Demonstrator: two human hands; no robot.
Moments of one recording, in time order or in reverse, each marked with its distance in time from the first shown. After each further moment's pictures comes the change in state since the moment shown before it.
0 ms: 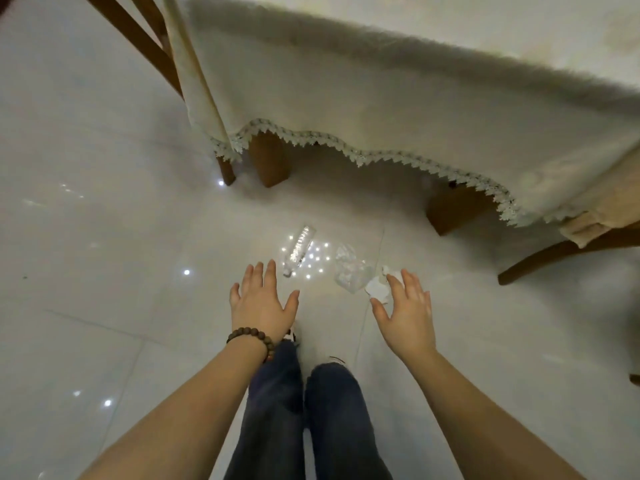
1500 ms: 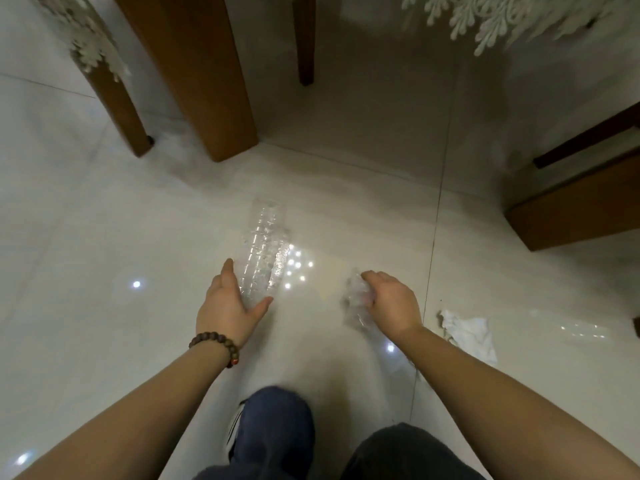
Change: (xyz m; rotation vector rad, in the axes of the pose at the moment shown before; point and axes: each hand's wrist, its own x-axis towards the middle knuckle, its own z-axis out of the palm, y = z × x) left_hand 0.363 -0.102 0.354 -0.392 0.017 -0.092; right_hand 0.336 0.095 0.386 -0.084 -0.093 -0.179
